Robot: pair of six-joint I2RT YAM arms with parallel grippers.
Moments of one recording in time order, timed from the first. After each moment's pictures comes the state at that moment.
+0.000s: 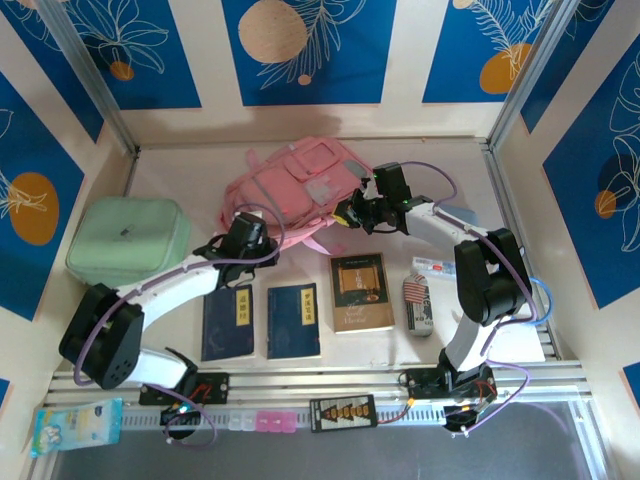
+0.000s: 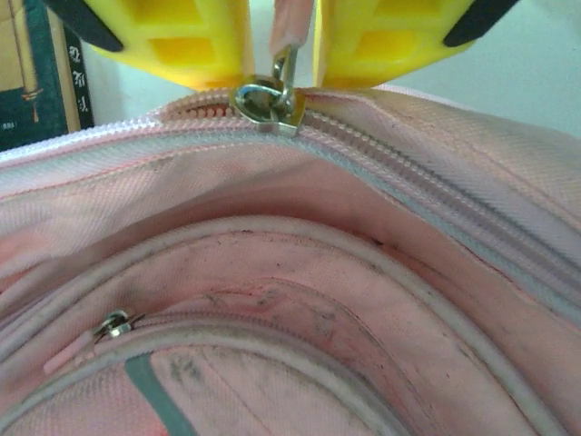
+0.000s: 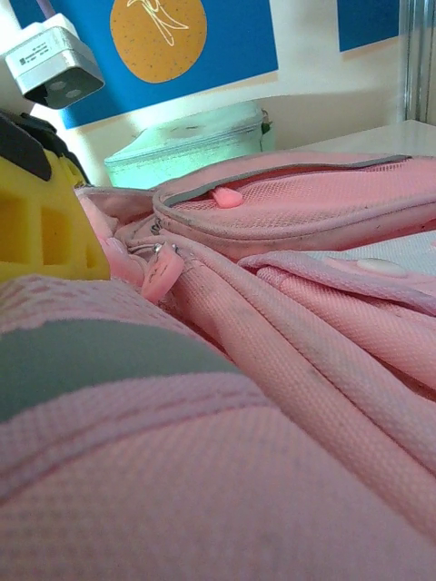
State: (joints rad) left arm -0.56 1.39 0.78 -0.22 -0.09 -0.60; right arm 0.36 1.74 1.15 -0.19 -0.62 1.00
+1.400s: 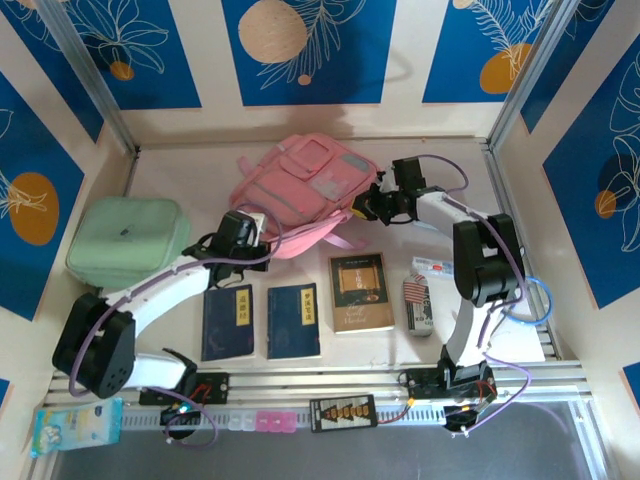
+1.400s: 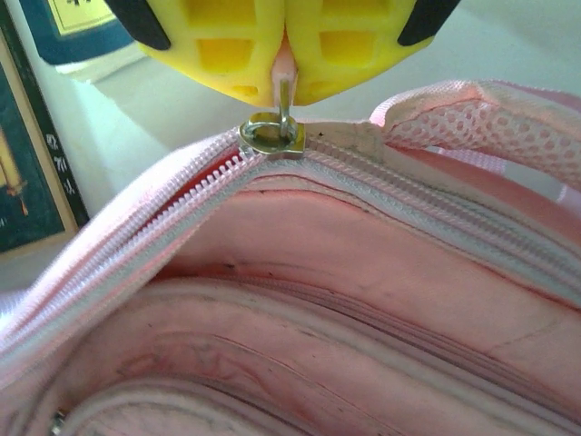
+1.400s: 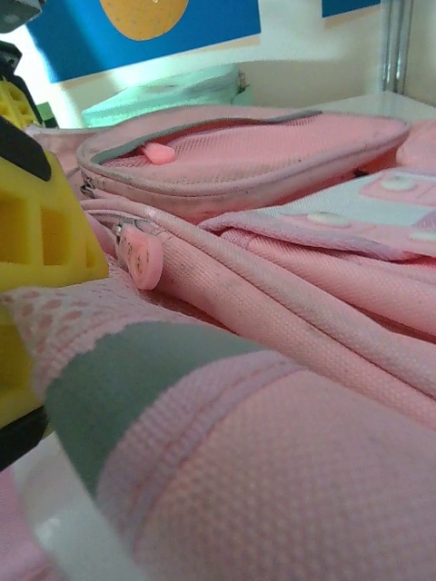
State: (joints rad) left arm -0.50 1.35 0.79 -0.31 0.04 -0.34; right arm 0.21 1.89 1.26 -0.26 -0.68 0.76
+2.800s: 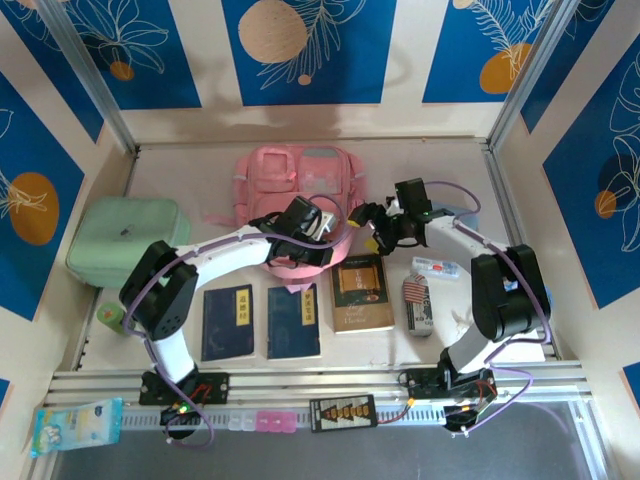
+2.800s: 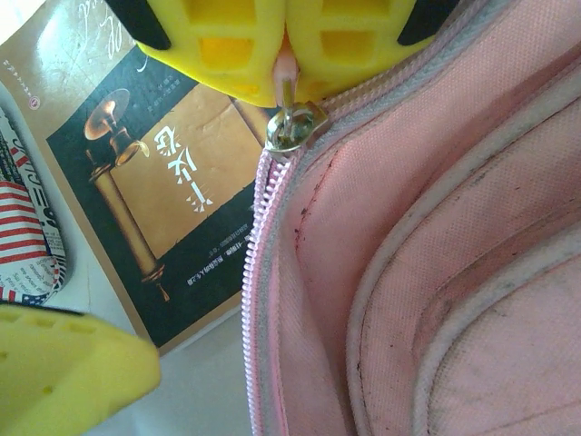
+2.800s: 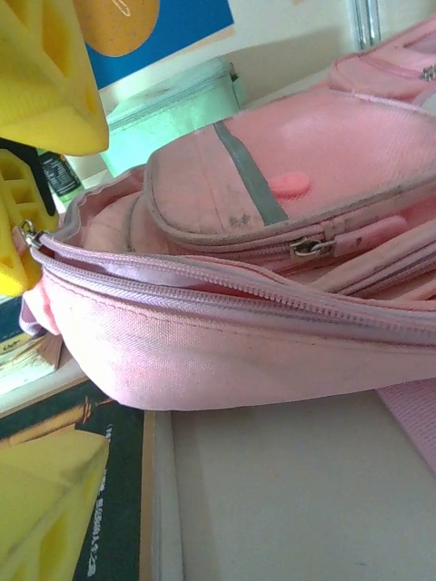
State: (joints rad) left arm -0.75 1.76 1.20 -0.40 0.24 -0.37; right arm 0.28 1.61 0.99 -0.31 -0.59 1.01
